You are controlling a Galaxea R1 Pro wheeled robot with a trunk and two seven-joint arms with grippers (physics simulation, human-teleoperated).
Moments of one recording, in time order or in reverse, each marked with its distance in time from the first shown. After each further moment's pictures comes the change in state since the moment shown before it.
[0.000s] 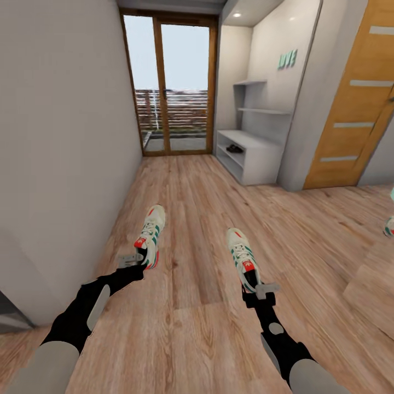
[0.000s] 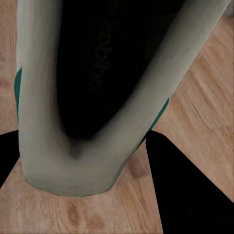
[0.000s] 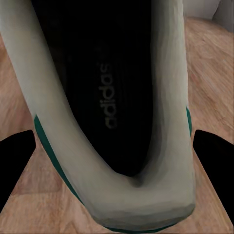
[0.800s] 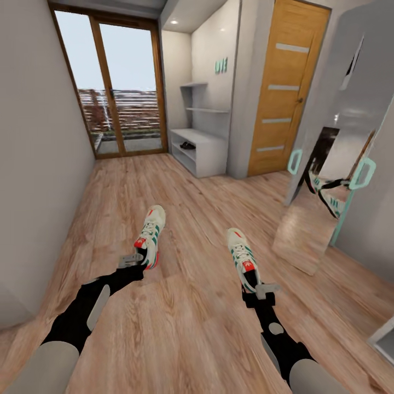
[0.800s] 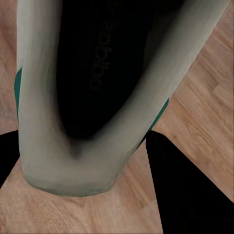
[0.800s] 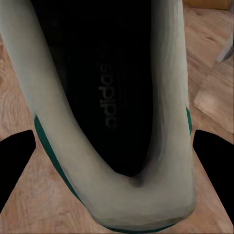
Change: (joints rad) left arm 0.000 0.000 0.000 0.000 -0.002 0.000 0.001; right arm 0.000 0.000 0.001 0.000 0.000 0.000 0.000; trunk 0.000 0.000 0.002
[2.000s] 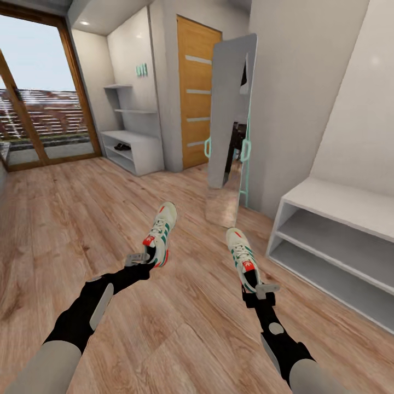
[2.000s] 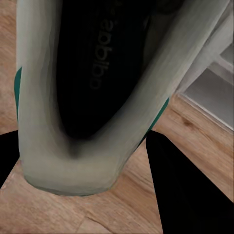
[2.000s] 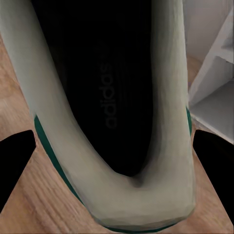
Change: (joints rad) left arm 0.000 -0.003 -0.048 -0.031 0.000 0.008 -0.096; right arm 0.000 0.000 -0.001 0.000 0.000 0.000 0.000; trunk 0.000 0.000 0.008
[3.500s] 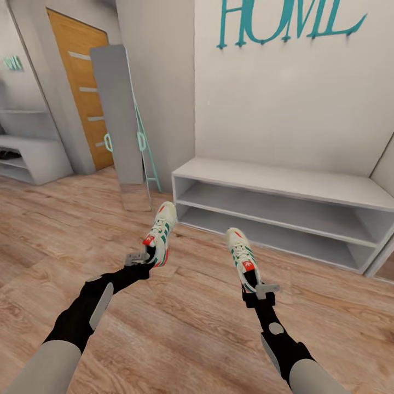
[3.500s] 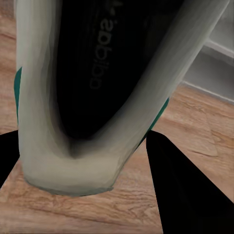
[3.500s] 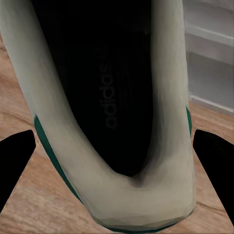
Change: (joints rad) left arm -0.001 0.001 0.000 -0.002 -0.001 0.002 0.000; right arm 0.000 0.000 0.000 0.000 0.000 0.000 0.000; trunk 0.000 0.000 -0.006
